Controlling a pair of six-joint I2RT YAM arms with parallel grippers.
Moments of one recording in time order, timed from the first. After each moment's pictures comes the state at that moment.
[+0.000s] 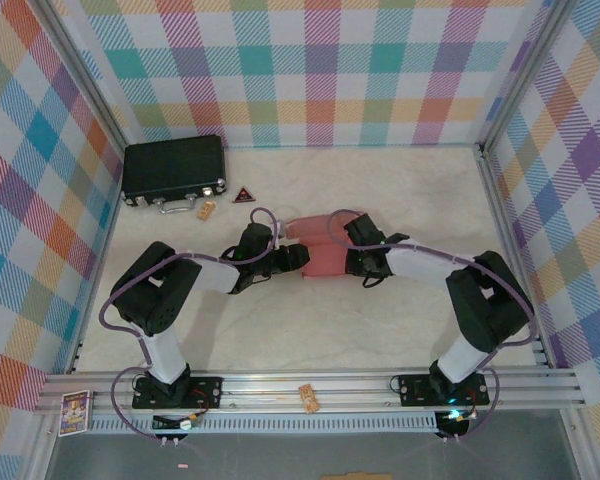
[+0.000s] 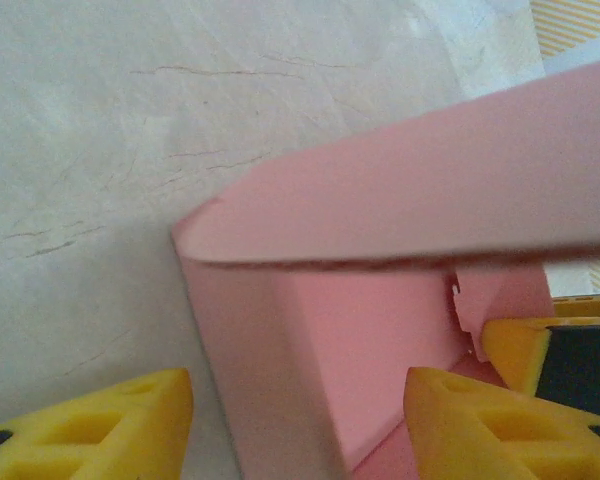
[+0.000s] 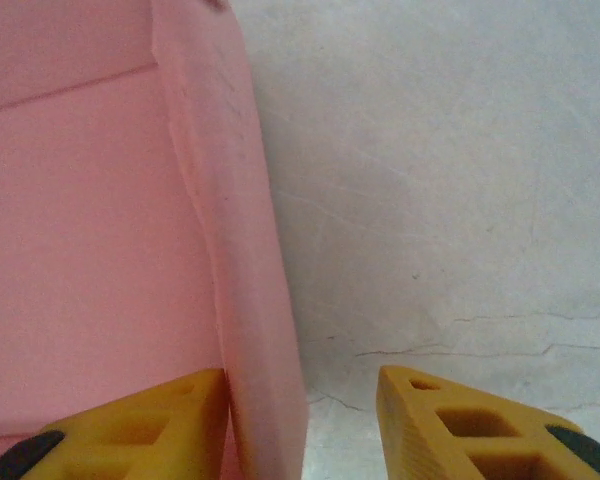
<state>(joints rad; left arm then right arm) -0.56 1.80 0.74 0.45 0.35 -0.74 0.57 1.62 0.91 -0.44 0.14 0.65</state>
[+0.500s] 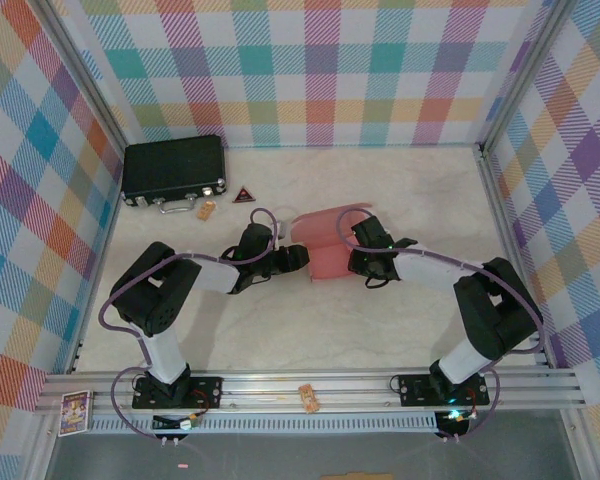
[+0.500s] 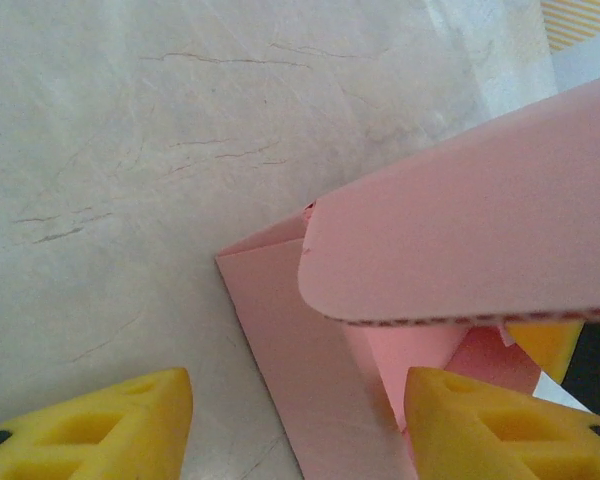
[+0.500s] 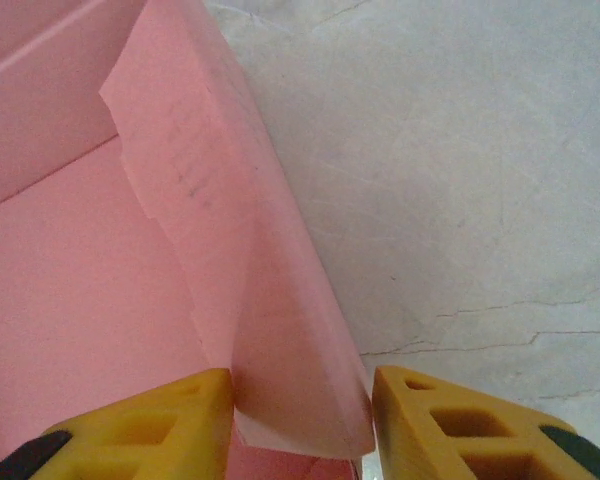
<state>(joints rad) -0.56 1.80 0.74 0.44 0.35 -0.74 0.55 1.57 0.85 -0.37 0.12 0.73</state>
